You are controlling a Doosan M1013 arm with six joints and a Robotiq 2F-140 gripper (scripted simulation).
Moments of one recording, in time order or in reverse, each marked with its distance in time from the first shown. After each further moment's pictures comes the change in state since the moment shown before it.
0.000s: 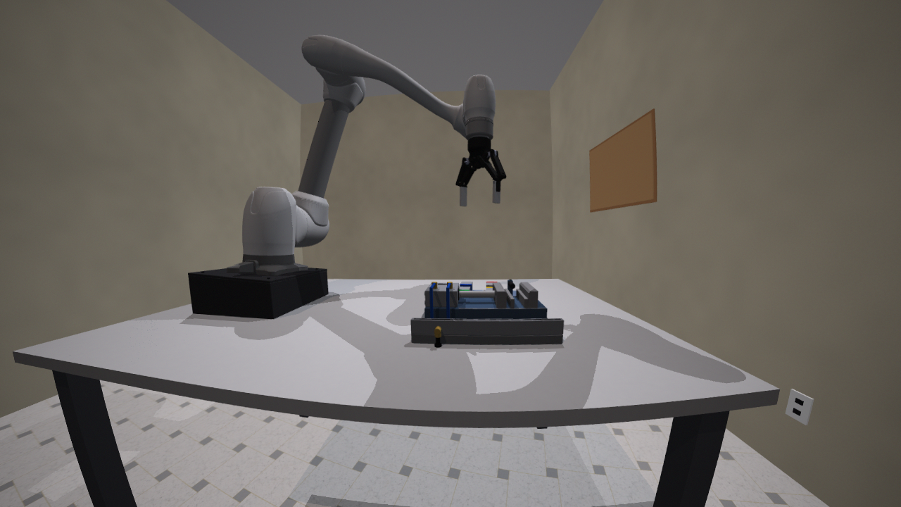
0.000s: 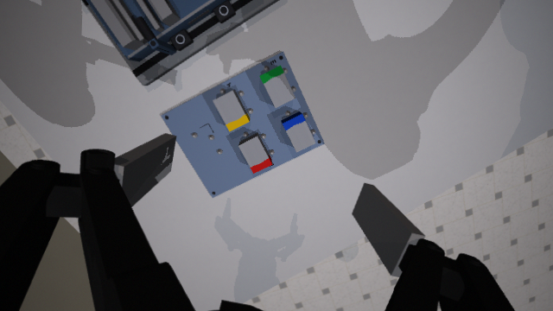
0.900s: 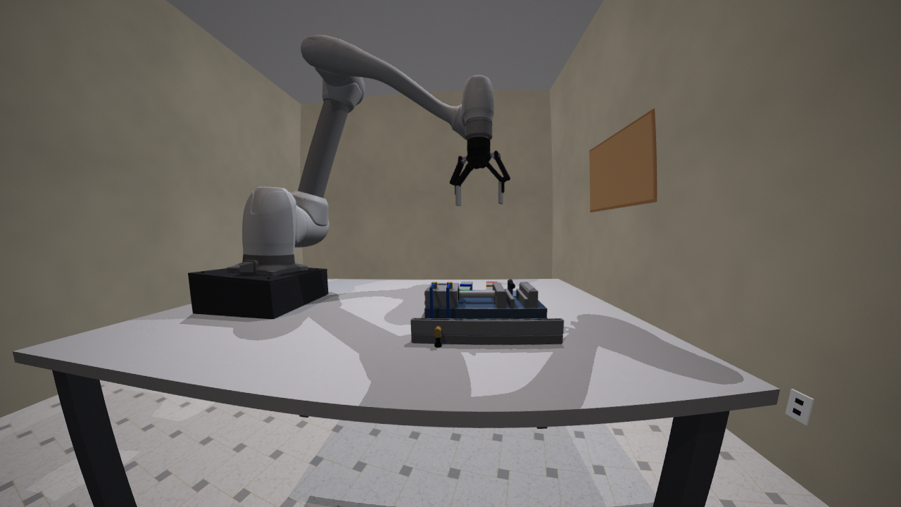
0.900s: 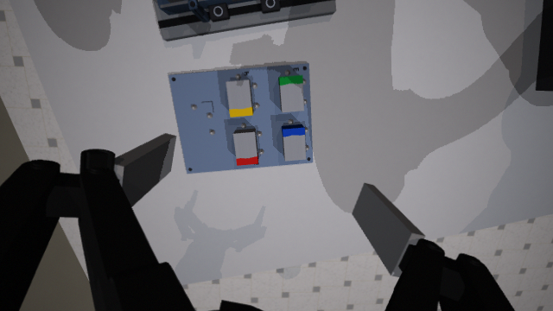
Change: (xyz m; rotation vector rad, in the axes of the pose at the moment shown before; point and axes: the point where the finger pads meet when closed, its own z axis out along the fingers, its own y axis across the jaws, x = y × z) arm 0.000 0.000 0.000 0.014 -0.001 -0.378
